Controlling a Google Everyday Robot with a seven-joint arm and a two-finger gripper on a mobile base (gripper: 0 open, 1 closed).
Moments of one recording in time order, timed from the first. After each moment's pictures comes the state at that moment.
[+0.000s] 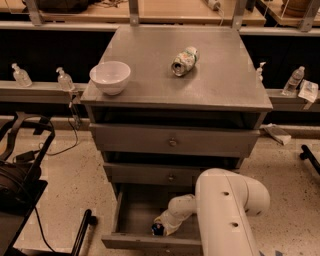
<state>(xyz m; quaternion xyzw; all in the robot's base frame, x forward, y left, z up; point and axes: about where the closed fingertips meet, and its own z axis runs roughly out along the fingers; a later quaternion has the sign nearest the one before) 0.532 -0.020 0.116 -0.86 0.47 0.10 0.15</state>
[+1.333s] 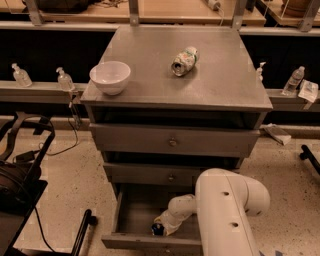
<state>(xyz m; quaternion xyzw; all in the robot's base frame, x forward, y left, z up) 0.532 -0.020 0.116 -0.86 0.47 0.10 0.15</state>
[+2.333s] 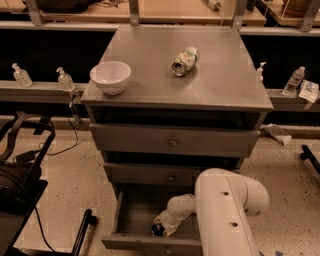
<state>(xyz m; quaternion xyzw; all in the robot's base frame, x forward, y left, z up) 0.533 -0.020 0.116 -0.86 0.47 0.10 0.15</state>
